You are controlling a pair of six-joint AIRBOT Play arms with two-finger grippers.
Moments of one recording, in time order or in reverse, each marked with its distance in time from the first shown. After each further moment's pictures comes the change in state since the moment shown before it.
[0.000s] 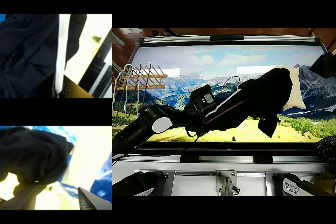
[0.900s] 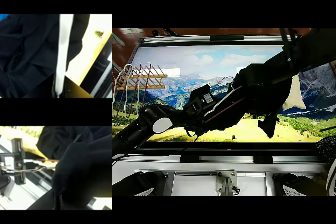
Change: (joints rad) left arm 0.000 0.000 -0.002 0.034 0.006 -0.039; right arm 0.570 -0.042 -0.021 0.161 -0.022 0.821
